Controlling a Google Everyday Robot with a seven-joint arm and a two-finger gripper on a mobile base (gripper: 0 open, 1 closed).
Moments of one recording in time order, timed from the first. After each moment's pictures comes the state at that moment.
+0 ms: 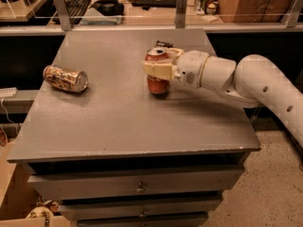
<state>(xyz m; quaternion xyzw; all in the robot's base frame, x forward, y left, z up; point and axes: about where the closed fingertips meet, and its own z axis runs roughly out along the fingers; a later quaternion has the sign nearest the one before) 0.628 -0.015 0.919 -0.36 0.63 0.35 0.60</state>
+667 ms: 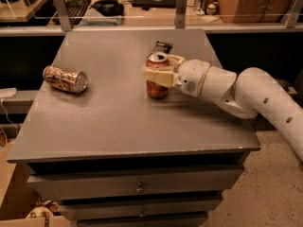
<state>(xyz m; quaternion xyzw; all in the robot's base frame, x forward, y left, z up) 0.620 -0.020 0.903 -0.34 0.61 0.37 0.61</state>
